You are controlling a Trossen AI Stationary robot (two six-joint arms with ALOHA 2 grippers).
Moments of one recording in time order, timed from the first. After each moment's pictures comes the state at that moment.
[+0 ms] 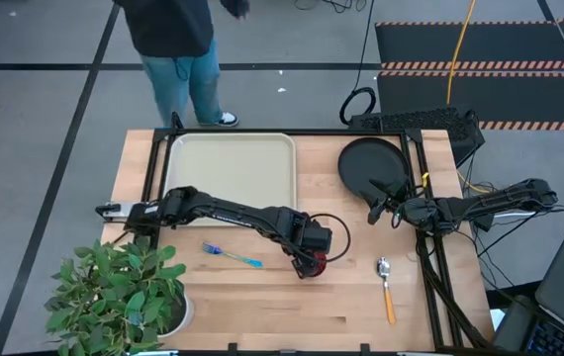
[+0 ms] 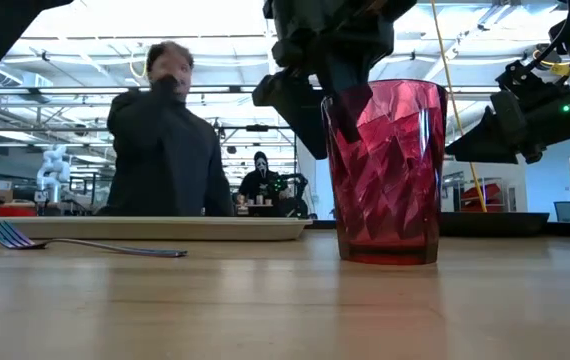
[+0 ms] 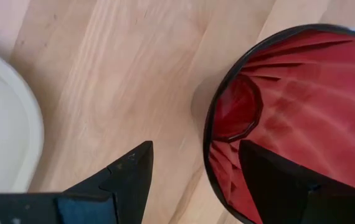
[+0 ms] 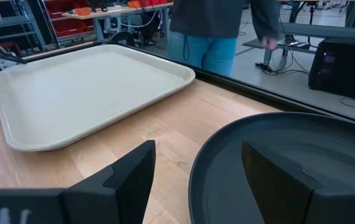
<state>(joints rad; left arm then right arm) -0.18 2.29 2.14 -1.16 -0.01 -0.62 0.15 0.41 0.01 0.04 0.84 0.33</state>
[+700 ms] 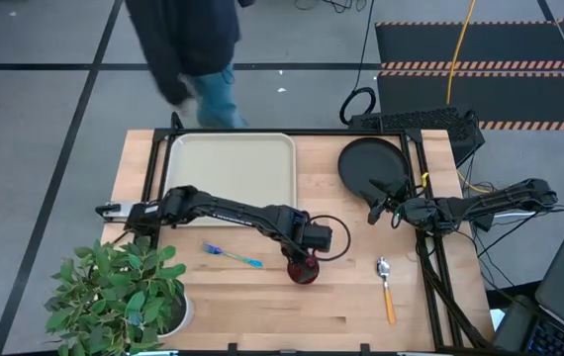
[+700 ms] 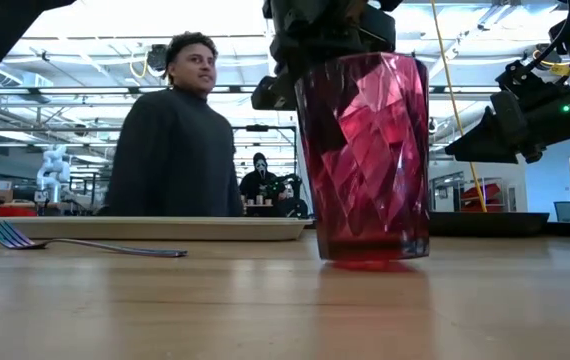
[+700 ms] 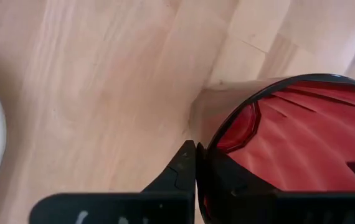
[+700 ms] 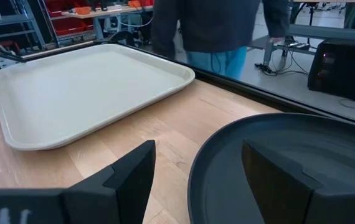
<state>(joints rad) -0.18 2.29 2.14 -1.16 0.11 -0.60 0.15 0.41 0.01 0.04 0.84 0.32</state>
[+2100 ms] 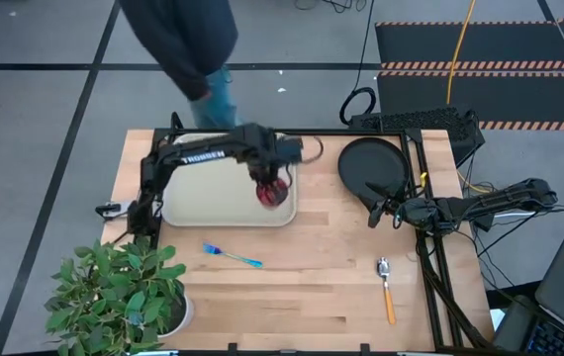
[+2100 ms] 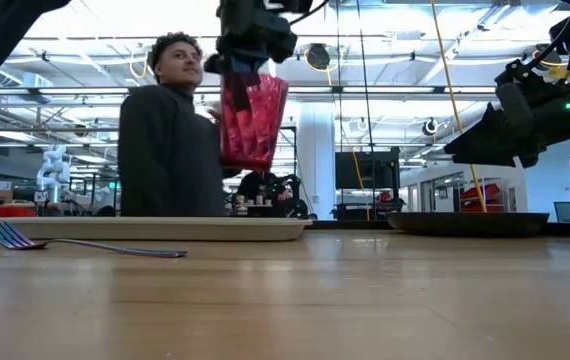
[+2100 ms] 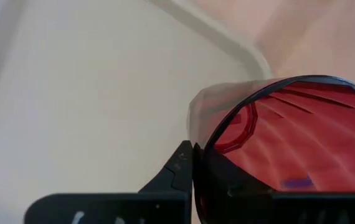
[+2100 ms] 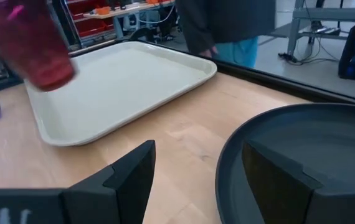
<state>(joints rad) 0.20 2.04 2.13 -1.53 -0.08 -0.35 0.15 0.41 0.02 0.05 0.75 0.39</state>
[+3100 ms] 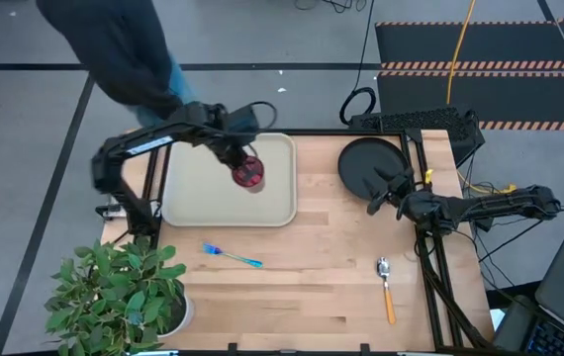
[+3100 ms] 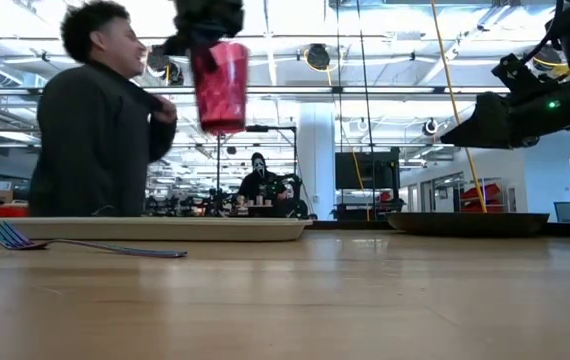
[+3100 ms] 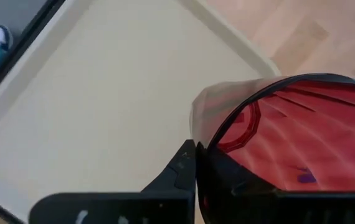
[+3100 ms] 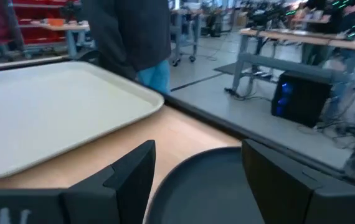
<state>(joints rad) 0.33 1.66 1.80 -1.40 -0.03 -0.38 0.04 0.41 0.01 0.18 0.86 0.12</state>
